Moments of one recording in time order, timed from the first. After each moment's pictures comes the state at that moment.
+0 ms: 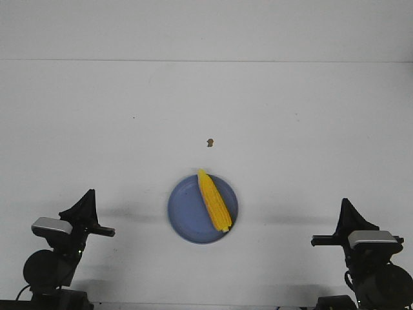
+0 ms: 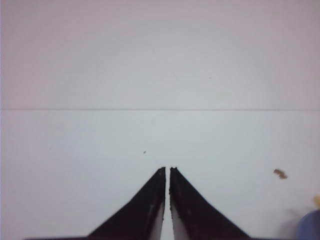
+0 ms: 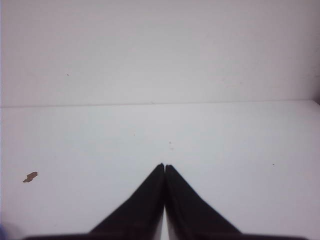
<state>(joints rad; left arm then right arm) -0.09 0.11 0.18 0.10 0.05 -0.06 0.07 0.17 0.54 -0.43 0.03 0.08</state>
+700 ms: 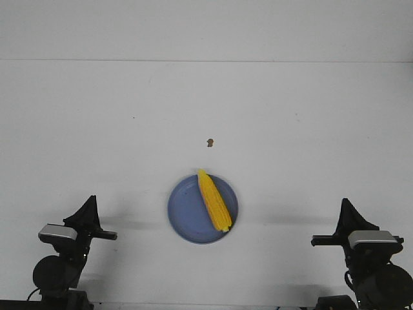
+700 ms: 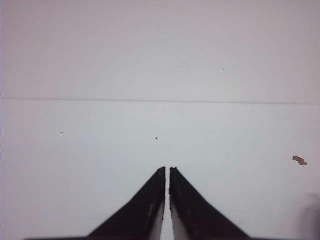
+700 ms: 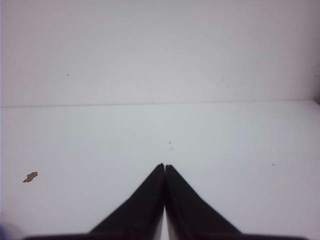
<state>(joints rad) -0.06 0.00 0.03 0.15 0.05 -0.05 0.07 0.17 0.54 -0.43 0.03 0.08</state>
